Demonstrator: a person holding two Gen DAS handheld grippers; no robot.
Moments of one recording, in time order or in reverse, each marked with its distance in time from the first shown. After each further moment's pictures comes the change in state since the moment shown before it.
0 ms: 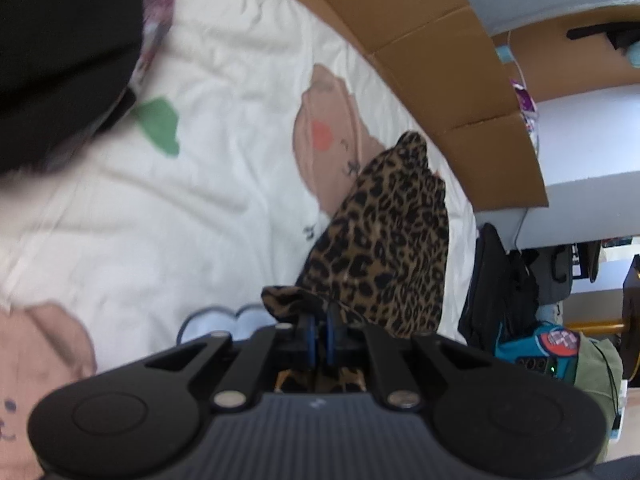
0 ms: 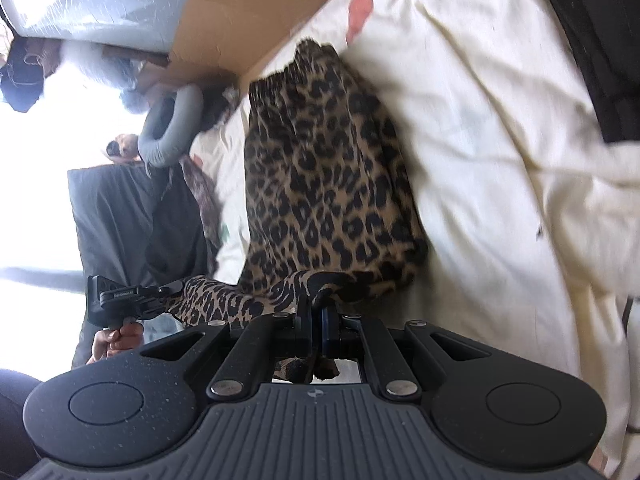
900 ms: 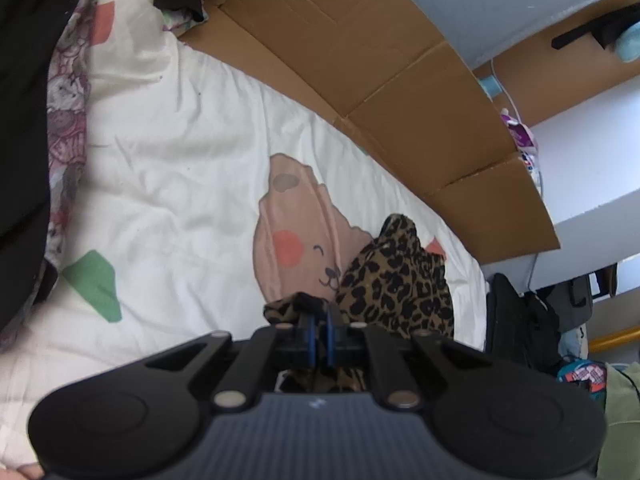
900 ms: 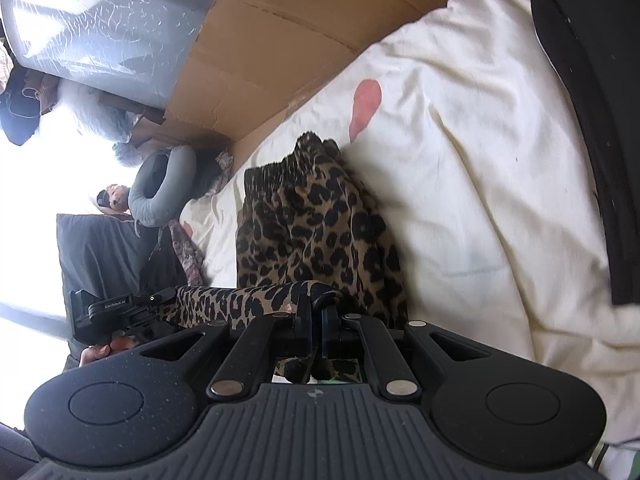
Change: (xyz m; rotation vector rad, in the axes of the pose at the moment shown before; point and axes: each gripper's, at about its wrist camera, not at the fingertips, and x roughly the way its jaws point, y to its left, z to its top) left arm 0.040 -0.043 0.069 0.115 -0.151 0.052; right arm 0.008 0.010 0.059 -0.043 -0.174 -0.049
